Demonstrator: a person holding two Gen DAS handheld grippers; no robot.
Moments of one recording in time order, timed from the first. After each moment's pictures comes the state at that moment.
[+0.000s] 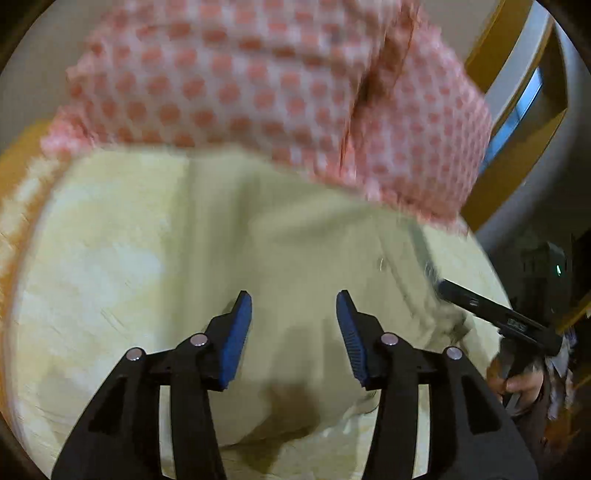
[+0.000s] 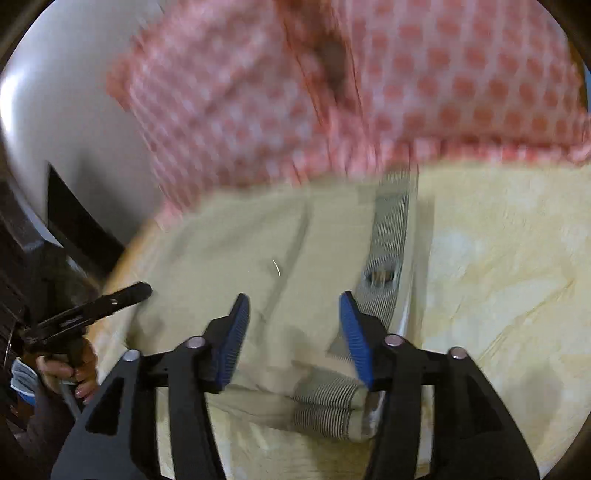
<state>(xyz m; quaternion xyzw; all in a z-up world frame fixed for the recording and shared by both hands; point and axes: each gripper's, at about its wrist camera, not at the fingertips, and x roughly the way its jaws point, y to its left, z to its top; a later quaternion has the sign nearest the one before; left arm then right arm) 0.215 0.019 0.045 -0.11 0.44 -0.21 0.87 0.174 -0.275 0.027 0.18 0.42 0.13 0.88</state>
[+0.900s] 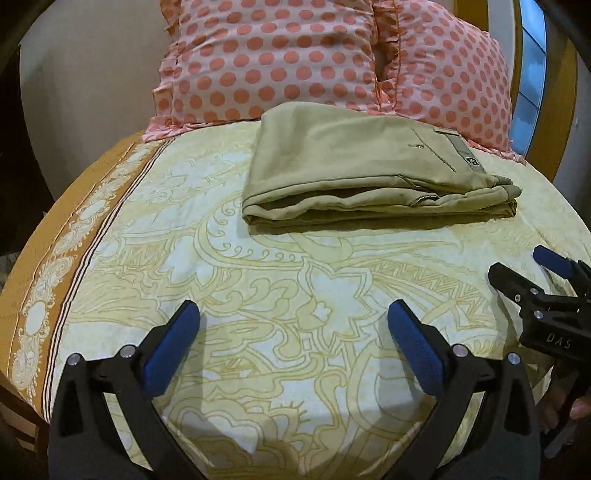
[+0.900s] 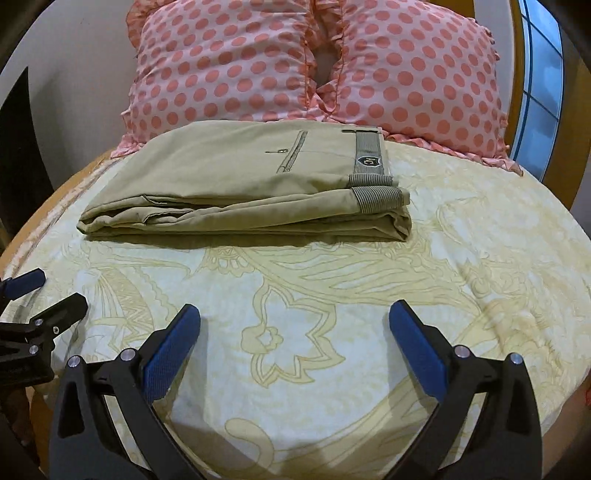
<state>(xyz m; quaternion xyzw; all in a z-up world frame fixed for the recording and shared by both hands) 0.054 0.022 0.011 0.03 0.38 -0.05 0.92 0.034 -0.177 -0.005 0.03 0.35 -0.04 0.94</state>
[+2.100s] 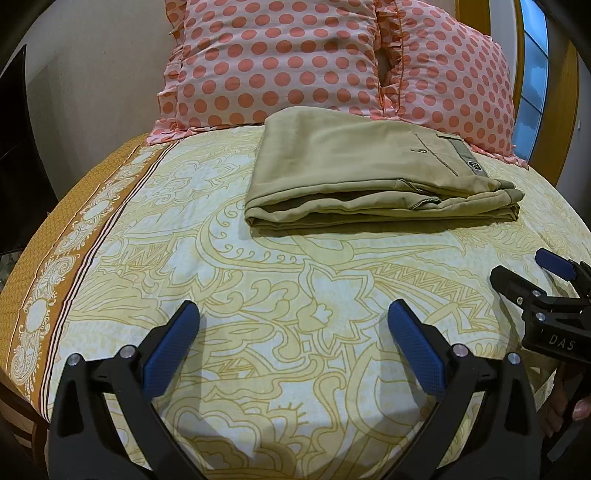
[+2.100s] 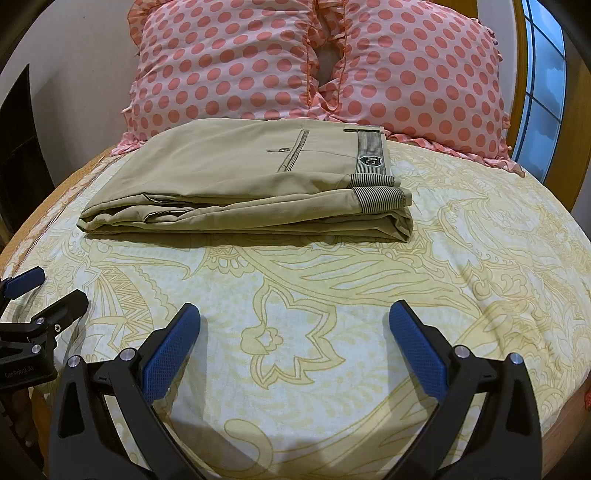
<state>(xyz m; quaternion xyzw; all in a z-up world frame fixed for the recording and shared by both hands) 0.055 0.024 0.010 0.03 0.37 -0.05 0.93 0.035 -0.176 -0.003 0.03 0.35 -0.04 0.93</state>
